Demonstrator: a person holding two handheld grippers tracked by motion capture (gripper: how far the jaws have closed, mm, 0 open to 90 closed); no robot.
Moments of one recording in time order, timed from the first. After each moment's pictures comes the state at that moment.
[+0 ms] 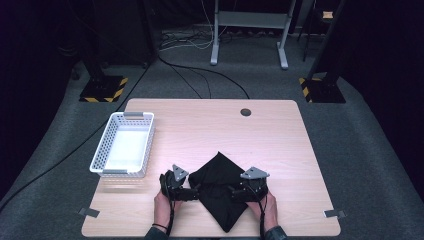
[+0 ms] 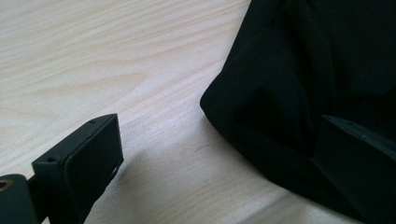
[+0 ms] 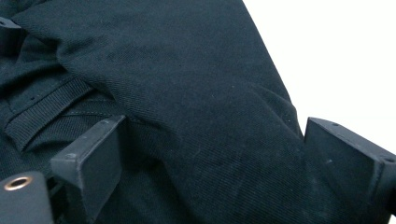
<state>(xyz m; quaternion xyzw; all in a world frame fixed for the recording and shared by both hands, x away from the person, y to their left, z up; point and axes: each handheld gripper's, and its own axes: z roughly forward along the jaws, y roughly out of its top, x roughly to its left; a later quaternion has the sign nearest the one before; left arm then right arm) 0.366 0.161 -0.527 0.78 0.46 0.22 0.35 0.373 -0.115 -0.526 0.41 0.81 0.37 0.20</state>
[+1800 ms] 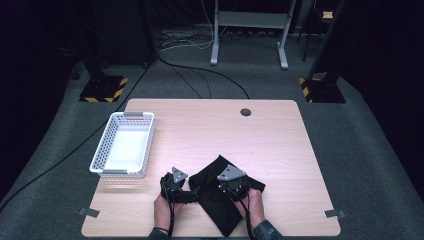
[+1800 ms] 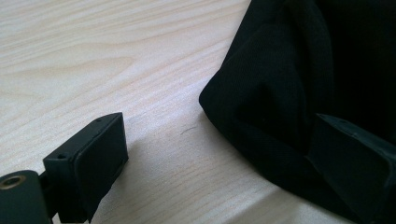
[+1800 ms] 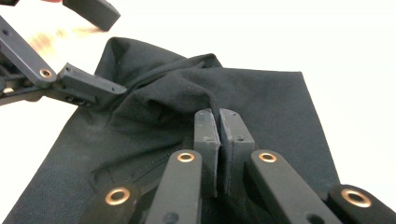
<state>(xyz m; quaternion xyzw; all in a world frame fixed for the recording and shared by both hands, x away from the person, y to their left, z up) 0.362 0.164 -0.528 0.78 0.48 0.19 0.36 0.363 -0.055 -0.490 0.31 0.85 0.36 0.22</state>
